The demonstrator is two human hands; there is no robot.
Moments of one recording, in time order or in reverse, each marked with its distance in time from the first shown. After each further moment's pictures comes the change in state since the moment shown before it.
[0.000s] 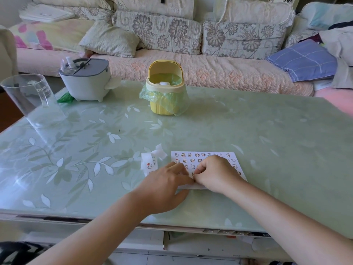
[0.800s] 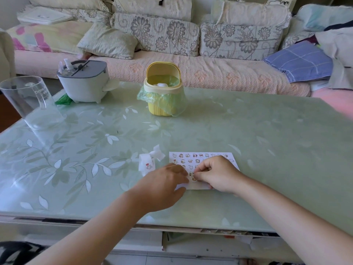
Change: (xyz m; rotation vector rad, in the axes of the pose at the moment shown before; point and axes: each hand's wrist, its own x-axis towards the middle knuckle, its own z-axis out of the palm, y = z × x) left_hand 0.004 0.001 -0.006 -0.045 -0.036 0.002; right_hand -0.001 0.017 -0.010 0.343 -0.116 -0.083
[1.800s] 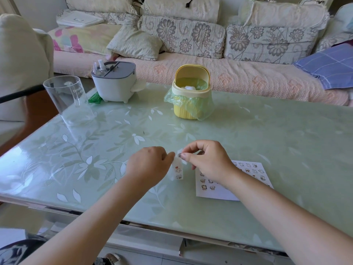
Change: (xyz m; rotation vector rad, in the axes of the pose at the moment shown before) left_hand -0.011 -0.039 -0.068 0.145 0.186 -0.829; right_hand 0.032 -0.078 0.045 0.234 0.076 -0.344
